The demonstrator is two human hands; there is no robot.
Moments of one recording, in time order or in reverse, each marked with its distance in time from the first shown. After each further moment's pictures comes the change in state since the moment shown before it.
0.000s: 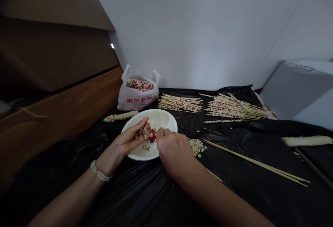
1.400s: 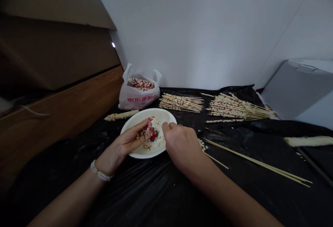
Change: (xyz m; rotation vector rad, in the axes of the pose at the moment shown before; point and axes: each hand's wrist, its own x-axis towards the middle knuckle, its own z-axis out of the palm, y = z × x) left_hand 0.000 -0.002 -0.003 0.002 -0.015 -0.033; right_hand 0.002 0.015 -0.007 -0.023 0.035 0.020
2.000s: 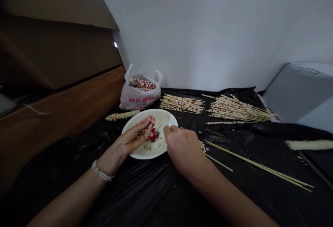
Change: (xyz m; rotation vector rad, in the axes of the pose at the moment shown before) left_hand 0.005 0.000 -0.007 0.009 0.016 0.116; right_hand 0.000 -0.002 -0.001 -0.027 -0.064 -0.007
